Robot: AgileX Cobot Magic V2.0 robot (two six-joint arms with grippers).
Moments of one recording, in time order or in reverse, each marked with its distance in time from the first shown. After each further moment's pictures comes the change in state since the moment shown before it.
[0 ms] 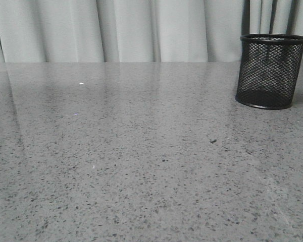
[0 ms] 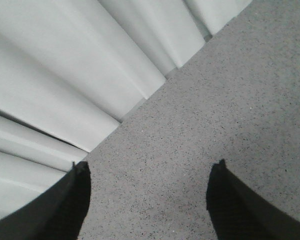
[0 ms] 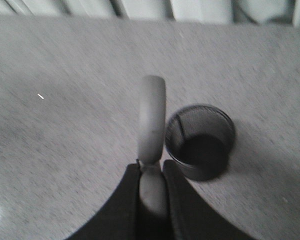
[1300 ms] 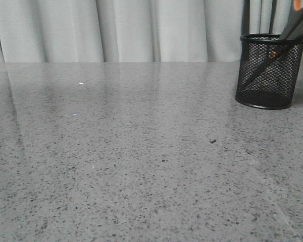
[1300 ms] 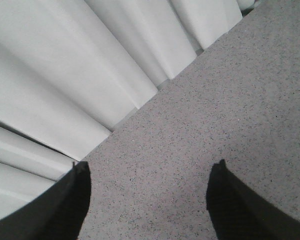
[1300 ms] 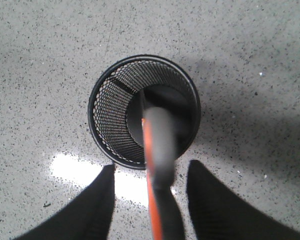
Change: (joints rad) left arm 0.020 -0.012 -0.002 -0.060 0.002 -0.002; right arm 0.057 0.340 -0.065 -0.141 0.038 0.024
